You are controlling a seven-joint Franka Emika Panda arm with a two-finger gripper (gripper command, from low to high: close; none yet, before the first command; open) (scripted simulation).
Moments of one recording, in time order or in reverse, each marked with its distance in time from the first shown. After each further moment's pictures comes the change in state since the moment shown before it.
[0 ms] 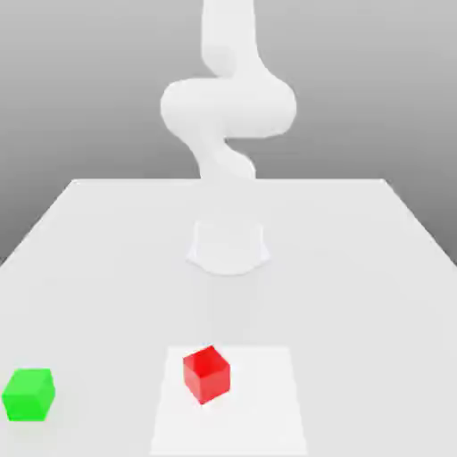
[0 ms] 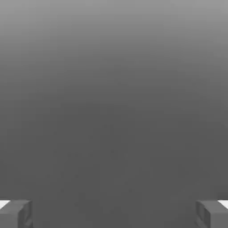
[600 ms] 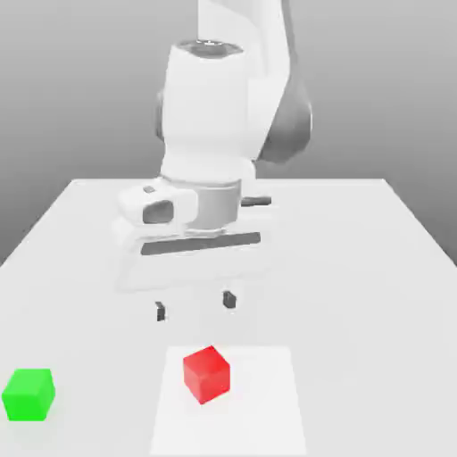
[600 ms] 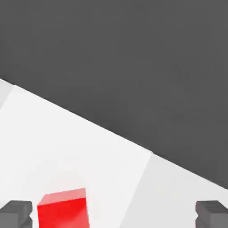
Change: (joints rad) arm 0.006 0.669 -0.096 -0.374 -0.029 0.391 -0.534
